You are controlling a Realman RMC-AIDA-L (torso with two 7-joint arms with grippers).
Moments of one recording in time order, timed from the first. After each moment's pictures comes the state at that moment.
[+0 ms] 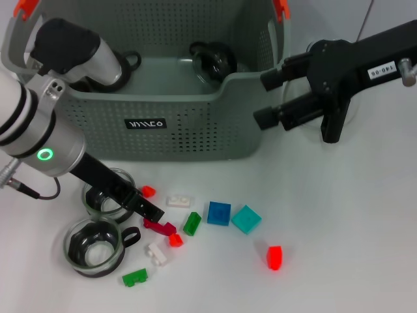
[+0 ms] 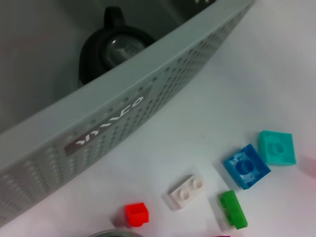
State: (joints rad) left arm -0.57 -2.17 -1.96 -1.41 -0.50 1.72 -2.53; right arm 0.83 2.00 -0.93 -1.08 -2.04 -1.80 2.00
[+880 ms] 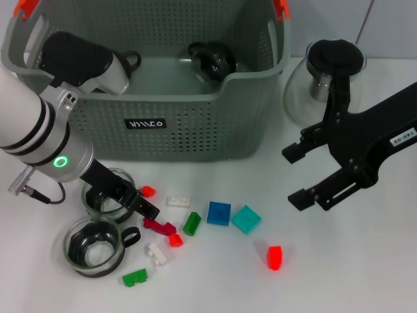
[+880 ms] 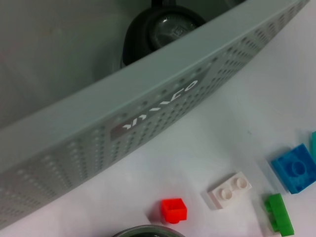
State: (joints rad) left arm -0.55 -2.17 -1.87 -1.36 -0.43 1.60 -2.64; right arm 0.82 2.00 -0.96 -1.07 -2.19 -1.94 1.88
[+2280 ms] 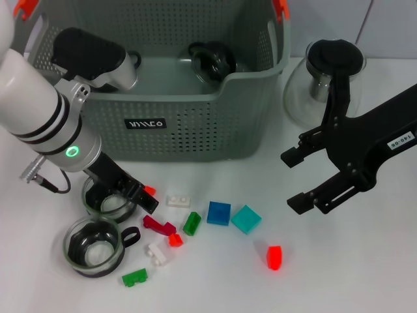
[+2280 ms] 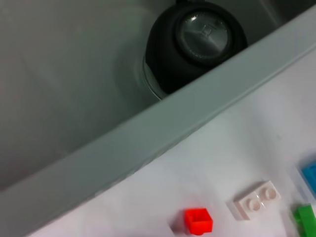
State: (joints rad) left arm -0.64 -2.17 -1.88 -1.23 -0.37 1.55 -2.67; right arm 0.82 2.00 -0.98 -1.05 -2.19 -1.93 1.88
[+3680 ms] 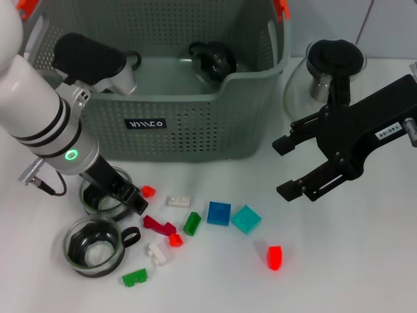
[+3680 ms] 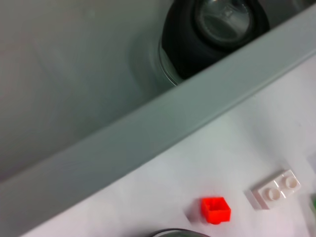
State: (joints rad) left arm -0.65 -2.17 -1.88 -1.19 -0.32 1.53 -2.67; right arm 0.84 2.00 -0.98 -1.02 -2.19 -1.88 1.85
